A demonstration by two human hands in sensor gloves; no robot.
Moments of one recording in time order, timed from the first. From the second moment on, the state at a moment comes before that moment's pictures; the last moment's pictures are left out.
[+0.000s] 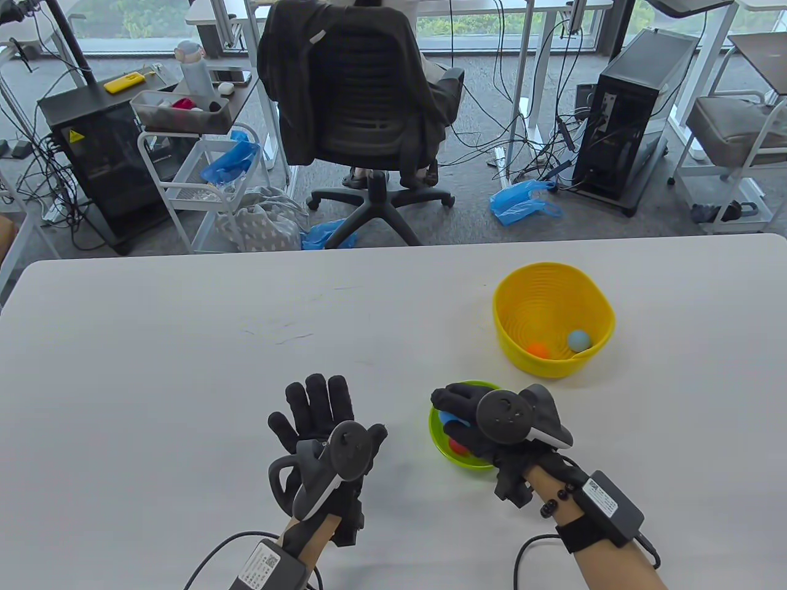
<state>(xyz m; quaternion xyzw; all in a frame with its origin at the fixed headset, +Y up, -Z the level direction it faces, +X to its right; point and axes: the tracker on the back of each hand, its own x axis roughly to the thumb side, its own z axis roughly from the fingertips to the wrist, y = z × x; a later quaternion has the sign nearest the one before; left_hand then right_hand) -0.132 -0.704 -0.327 0.05 0.00 0.12 0.99 0.129 -0.698 -0.378 0.26 -0.04 0.94 0.23</state>
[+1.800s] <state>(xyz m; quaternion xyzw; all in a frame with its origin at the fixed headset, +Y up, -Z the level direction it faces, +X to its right) -0.131 -0.701 -0.326 0.05 0.02 0.11 0.99 0.217 -0.666 -0.380 0.18 -0.11 0.86 0.47</state>
